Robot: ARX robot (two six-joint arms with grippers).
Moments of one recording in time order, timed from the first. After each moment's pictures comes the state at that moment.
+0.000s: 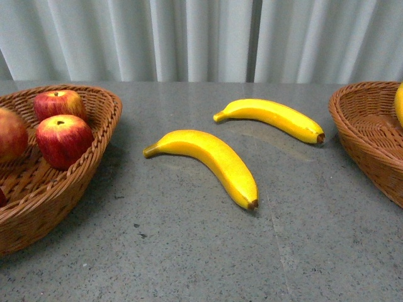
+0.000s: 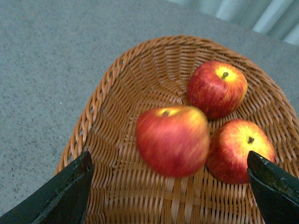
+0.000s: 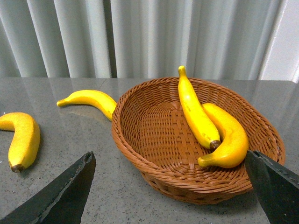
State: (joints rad) left arm 0.09 1.23 0.66 0.12 -0.11 -0.23; right arm 0.00 0.00 0.01 0.00 0.00 -0.01
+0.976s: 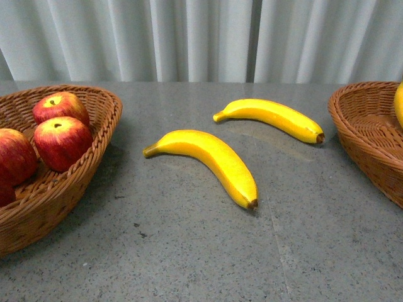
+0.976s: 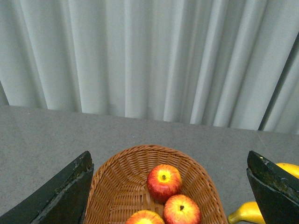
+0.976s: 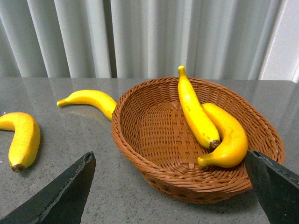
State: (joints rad) left arm -0.07 0.80 0.65 0.15 -0.15 -0.04; right arm 0.00 0.00 0.01 0.00 0.00 -0.01
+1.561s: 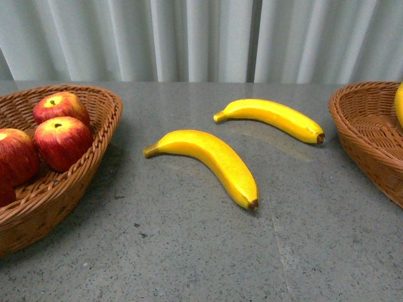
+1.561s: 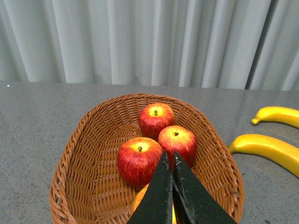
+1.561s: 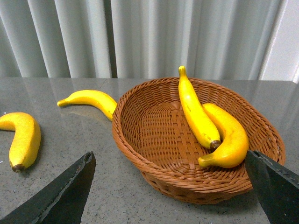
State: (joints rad) left arm 0.00 0.45 0.14 0.30 0.00 -0.02; right arm 0.00 0.00 0.01 0.00 0.00 -0.01
